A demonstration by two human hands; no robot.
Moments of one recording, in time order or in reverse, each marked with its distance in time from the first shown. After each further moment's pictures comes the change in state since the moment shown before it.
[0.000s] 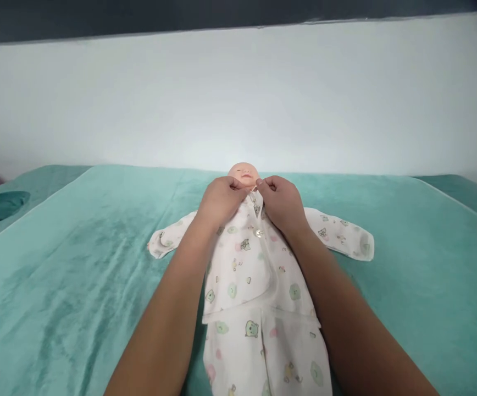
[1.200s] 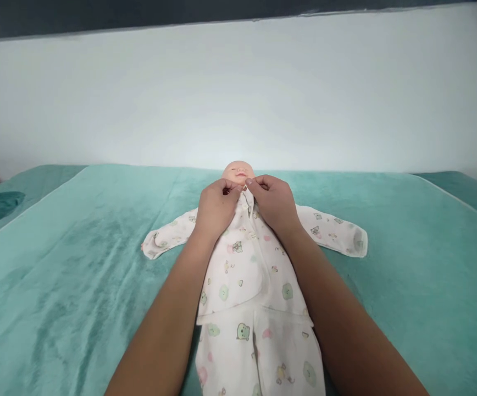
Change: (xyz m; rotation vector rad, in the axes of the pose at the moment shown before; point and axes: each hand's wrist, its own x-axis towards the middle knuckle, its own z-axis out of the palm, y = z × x) left_hand -0.003 -0.010 0.011 -0.049 0.123 0.074; right_hand 0.003 0.005 0.004 0.127 -0.061 -0.020
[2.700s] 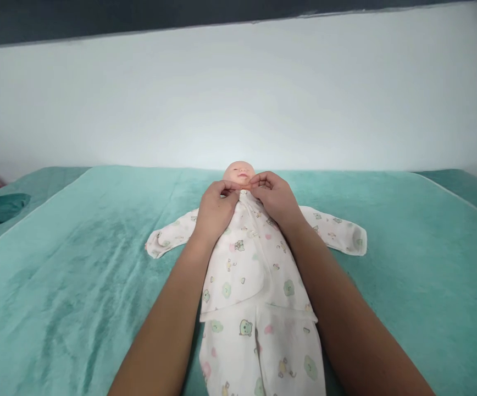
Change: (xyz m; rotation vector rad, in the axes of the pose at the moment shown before) left_hand -0.004 -0.008 -0.001 -0.144 0.007 0.004; right_hand 0.008 0.008 -0.003 0.198 -0.072 0.099
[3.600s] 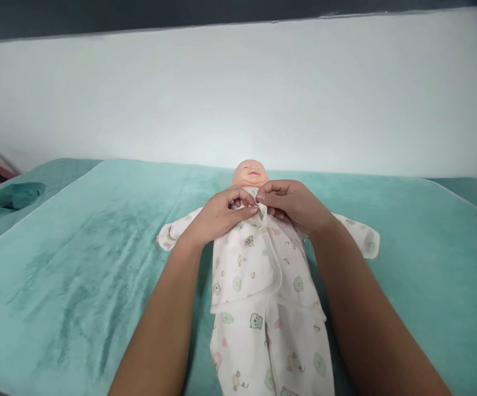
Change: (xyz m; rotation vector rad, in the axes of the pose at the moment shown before) left_hand -0.015 -0.004 -0.040 -0.036 -0.446 0.122; right_hand -0.018 -0.020 -0.025 0.082 -0.474 0.083
